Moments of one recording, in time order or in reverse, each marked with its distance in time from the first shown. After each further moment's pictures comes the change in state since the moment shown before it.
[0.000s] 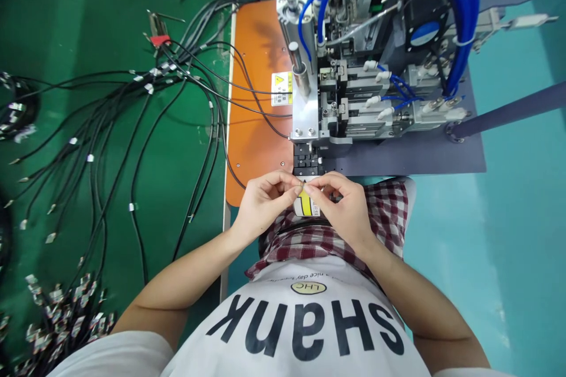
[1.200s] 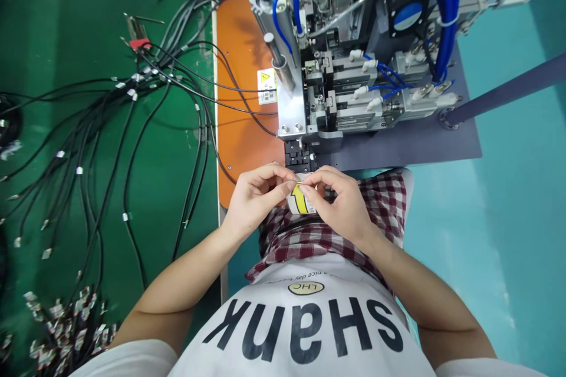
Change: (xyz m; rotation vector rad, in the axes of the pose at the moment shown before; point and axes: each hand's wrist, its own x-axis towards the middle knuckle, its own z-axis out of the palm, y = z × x) left_hand 0.011 0.016 0.004 0.162 -0.051 0.057; right_hand 0.002 0.003 -0.011 -0.049 -0.038 -0.135
